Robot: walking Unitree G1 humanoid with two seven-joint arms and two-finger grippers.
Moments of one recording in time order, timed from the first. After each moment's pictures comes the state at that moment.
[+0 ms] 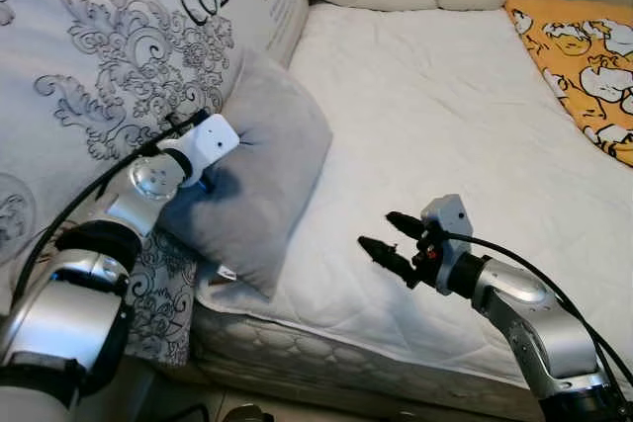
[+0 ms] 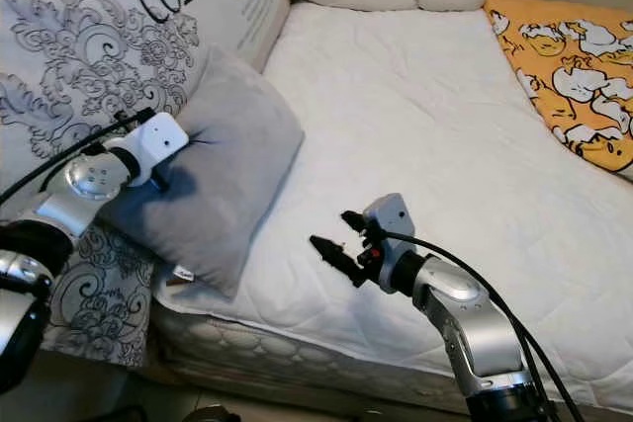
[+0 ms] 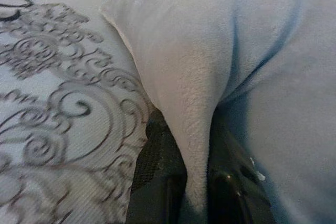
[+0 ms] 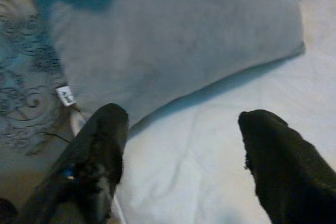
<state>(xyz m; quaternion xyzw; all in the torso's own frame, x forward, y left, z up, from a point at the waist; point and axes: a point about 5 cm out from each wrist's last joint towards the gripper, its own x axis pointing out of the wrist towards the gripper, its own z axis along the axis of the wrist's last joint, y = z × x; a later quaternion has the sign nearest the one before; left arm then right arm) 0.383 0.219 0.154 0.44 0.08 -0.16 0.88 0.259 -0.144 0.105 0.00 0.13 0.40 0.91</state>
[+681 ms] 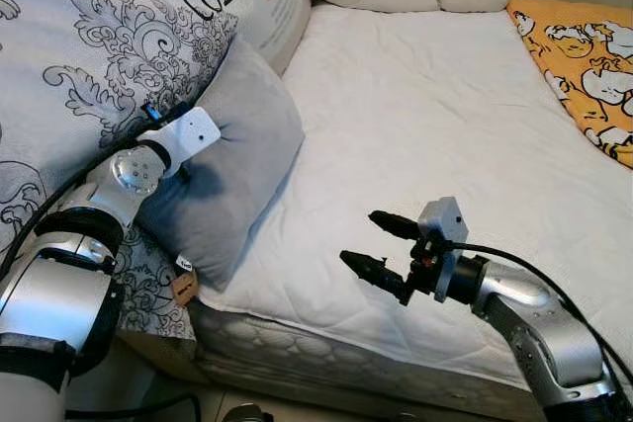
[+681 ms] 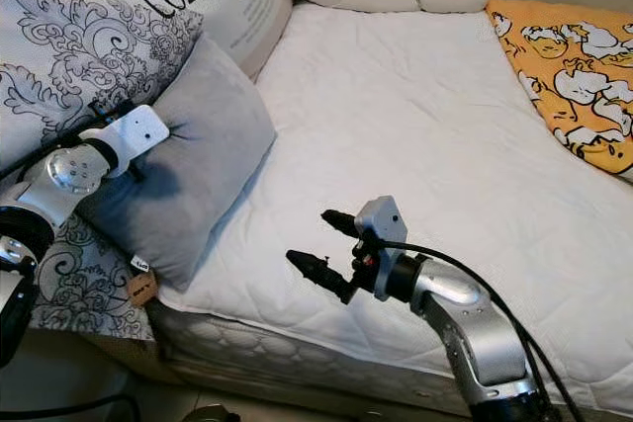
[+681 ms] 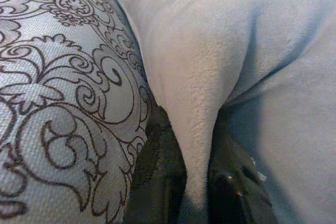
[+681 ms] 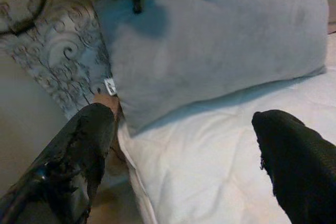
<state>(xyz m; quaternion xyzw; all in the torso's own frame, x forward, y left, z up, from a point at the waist) 0.386 0.240 0.164 0.46 0.08 -0.12 0.87 0.247 -0.134 0.114 0.03 0.10 0.47 0.88</state>
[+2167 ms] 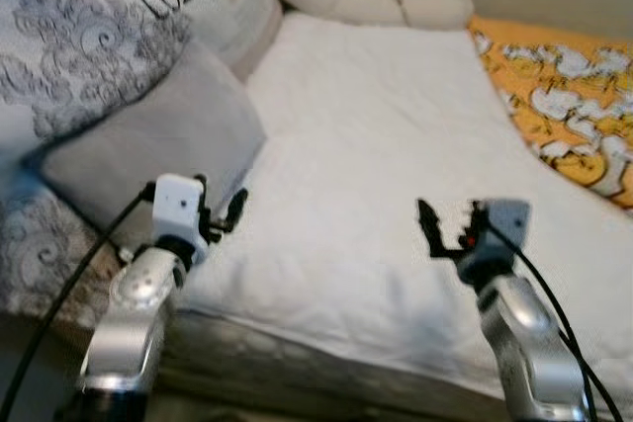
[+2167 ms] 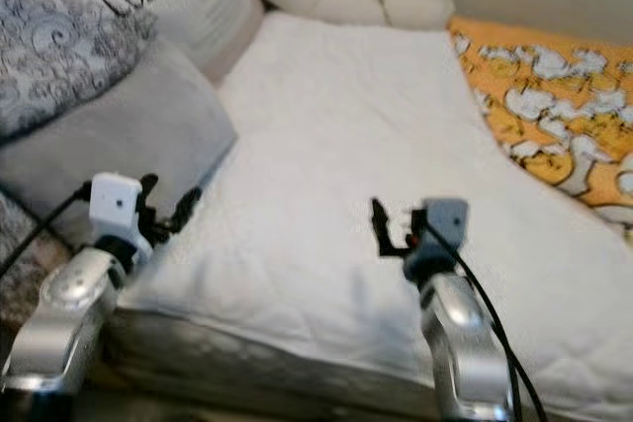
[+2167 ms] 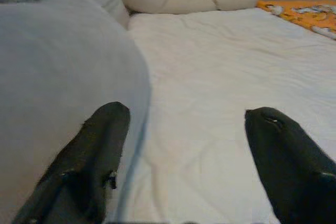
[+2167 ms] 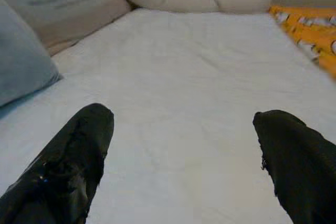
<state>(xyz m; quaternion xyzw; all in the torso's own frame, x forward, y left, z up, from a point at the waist) 0.274 0.190 0.117 0.07 0.04 -0.10 0.99 0.255 -0.172 0.094 0.05 0.05 0.04 1.00</state>
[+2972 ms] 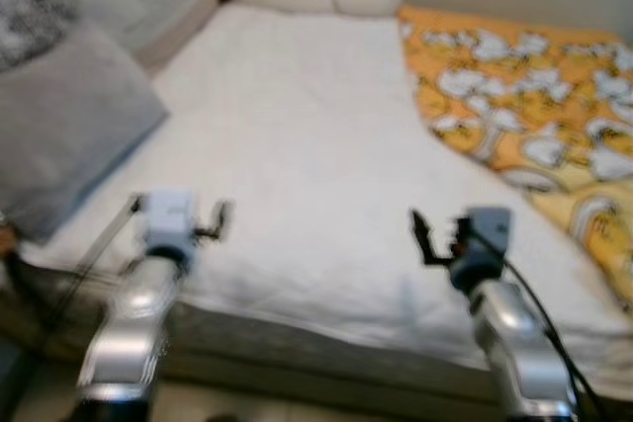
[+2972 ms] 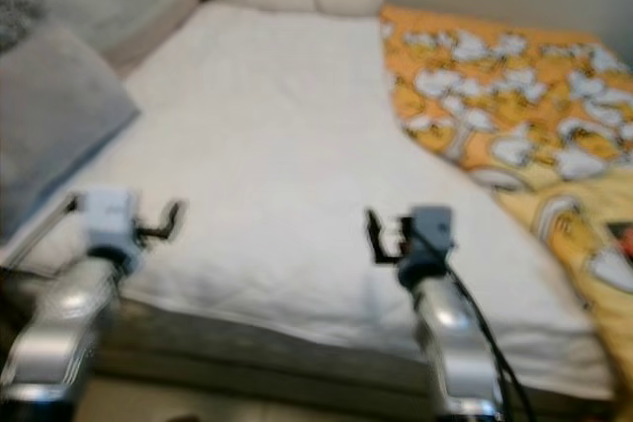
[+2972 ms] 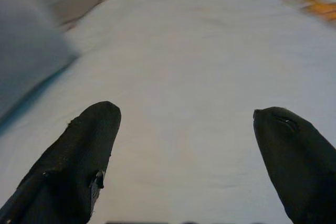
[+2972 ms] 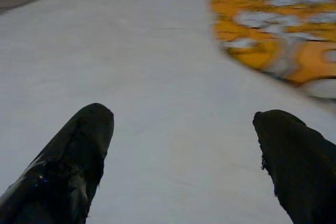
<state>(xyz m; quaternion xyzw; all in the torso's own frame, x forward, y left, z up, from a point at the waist) 0.272 0.185 0.107 0.08 0.09 -0.04 0.99 0.261 -0.176 0.080 0.03 0.09 0.02 1.00</state>
